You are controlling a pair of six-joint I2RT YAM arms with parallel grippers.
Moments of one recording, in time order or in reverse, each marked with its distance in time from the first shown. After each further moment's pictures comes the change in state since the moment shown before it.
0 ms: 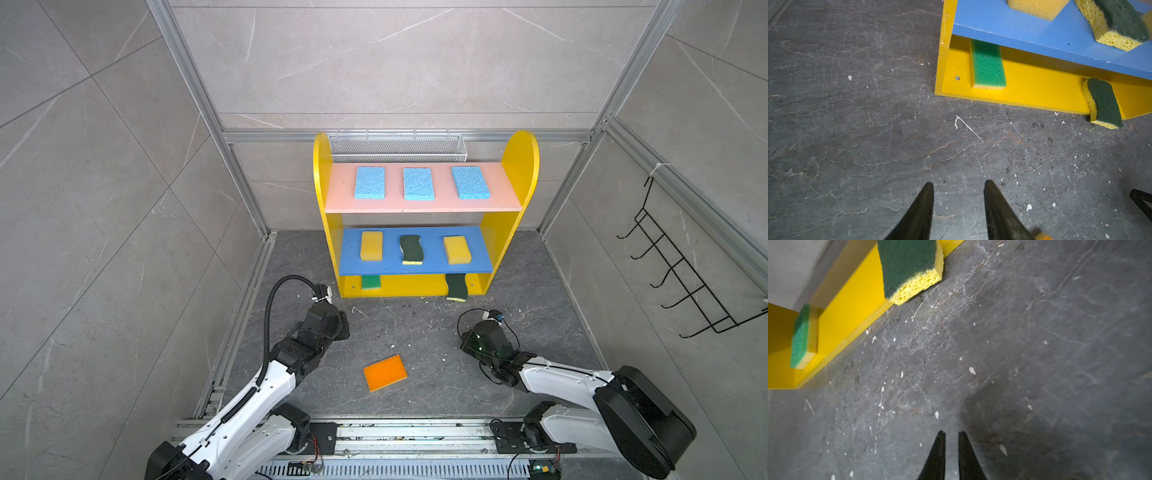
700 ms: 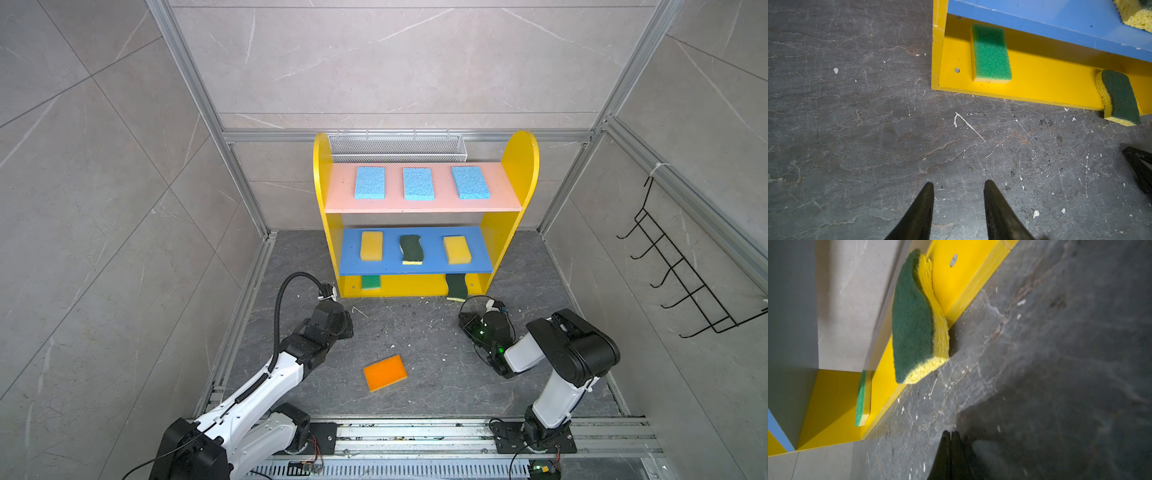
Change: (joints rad) left arm 0.000 0.108 -0.014 0.084 0.004 -0.001; right arm -0.216 0.524 0.015 0.789 -0.195 0.125
